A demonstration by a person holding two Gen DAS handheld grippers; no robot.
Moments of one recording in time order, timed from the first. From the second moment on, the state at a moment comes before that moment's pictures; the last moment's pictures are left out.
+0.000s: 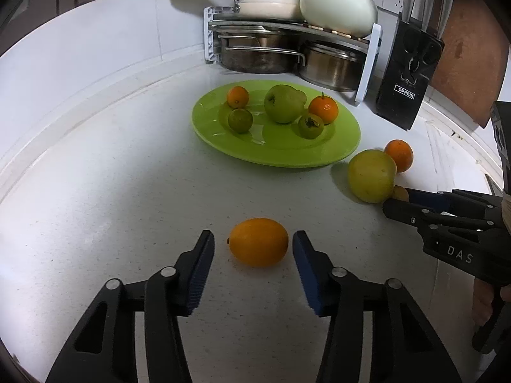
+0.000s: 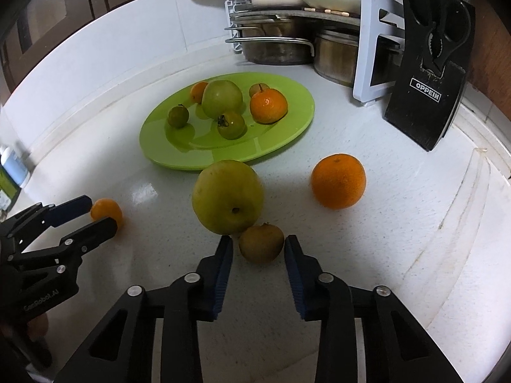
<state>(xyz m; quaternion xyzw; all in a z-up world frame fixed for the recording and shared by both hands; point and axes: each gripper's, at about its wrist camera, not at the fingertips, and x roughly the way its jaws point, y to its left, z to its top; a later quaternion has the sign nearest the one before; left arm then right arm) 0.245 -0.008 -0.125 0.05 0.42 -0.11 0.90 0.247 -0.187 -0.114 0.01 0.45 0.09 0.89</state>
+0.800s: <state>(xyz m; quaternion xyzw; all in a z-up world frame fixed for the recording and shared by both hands) 0.234 -0.012 -0.111 0.05 0.41 -0.13 0.90 0.232 -0.191 -0.099 0.02 0.44 0.08 0.89</state>
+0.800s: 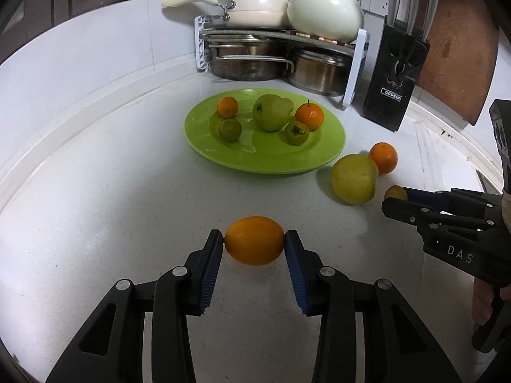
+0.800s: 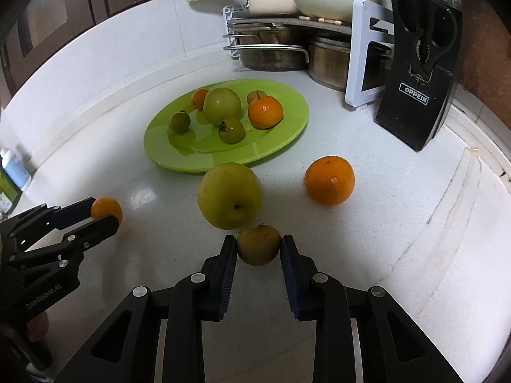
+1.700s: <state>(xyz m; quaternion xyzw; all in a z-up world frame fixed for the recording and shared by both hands) 0.223 -0.012 -0.029 0.05 0.31 -0.16 0.93 0.219 -0.180 -0.018 0.03 0.34 0.10 0.93</state>
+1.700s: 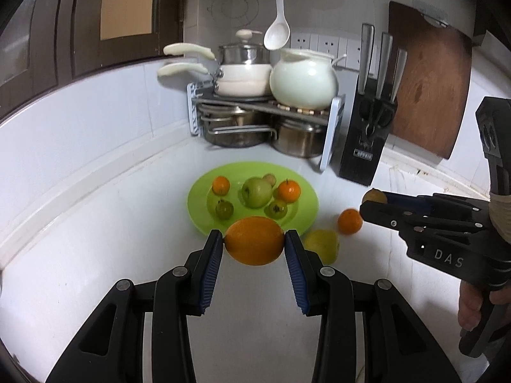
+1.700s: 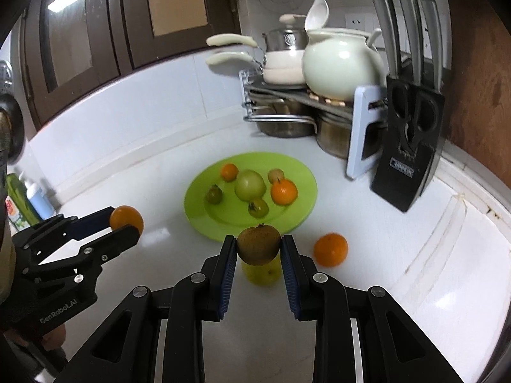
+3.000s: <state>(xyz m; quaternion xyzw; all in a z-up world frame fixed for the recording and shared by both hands) 0.375 -0.036 0.000 0.07 0.31 -0.20 0.93 0.365 -0.164 0.009 0.01 0.33 0.14 0.93</state>
